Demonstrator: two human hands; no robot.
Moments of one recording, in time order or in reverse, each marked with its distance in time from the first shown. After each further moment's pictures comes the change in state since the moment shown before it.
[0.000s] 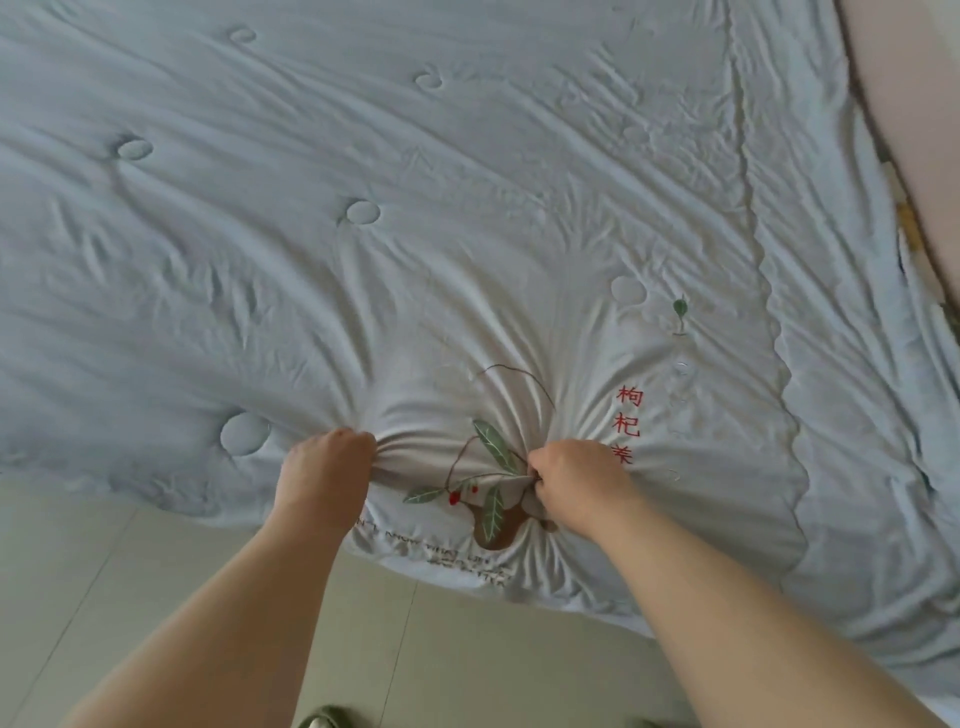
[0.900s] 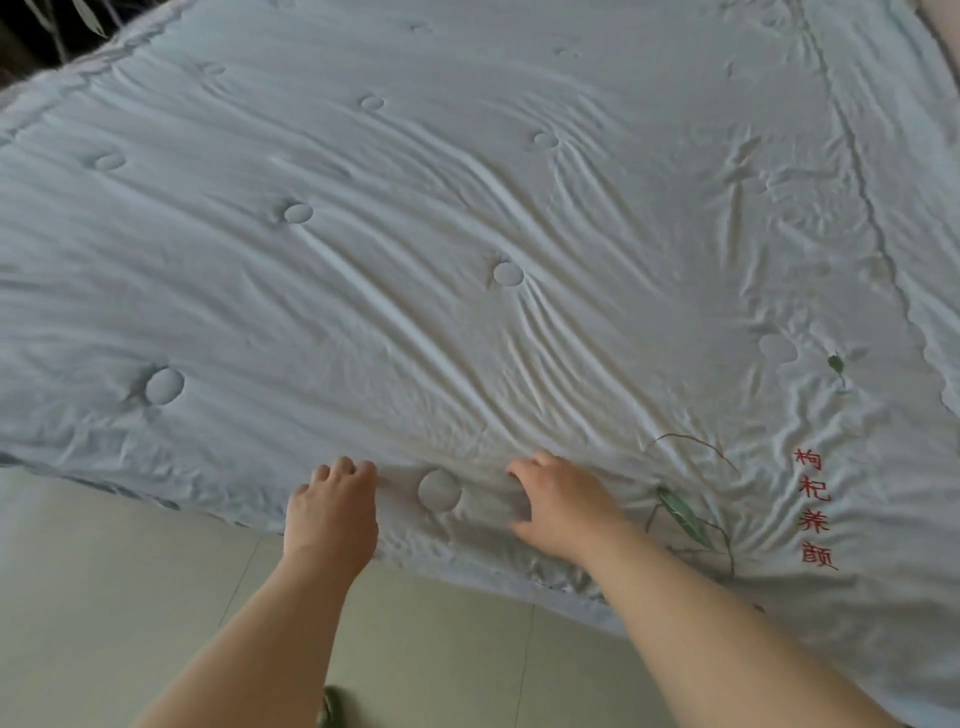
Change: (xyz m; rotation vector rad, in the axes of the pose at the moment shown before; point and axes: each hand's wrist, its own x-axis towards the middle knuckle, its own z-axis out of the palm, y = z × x) left_hand 0.000 -0.198 -0.001 -0.036 0.012 -0.086; right_hand 0.079 -0.193 -0.019 0.160 -0.015 -0.040
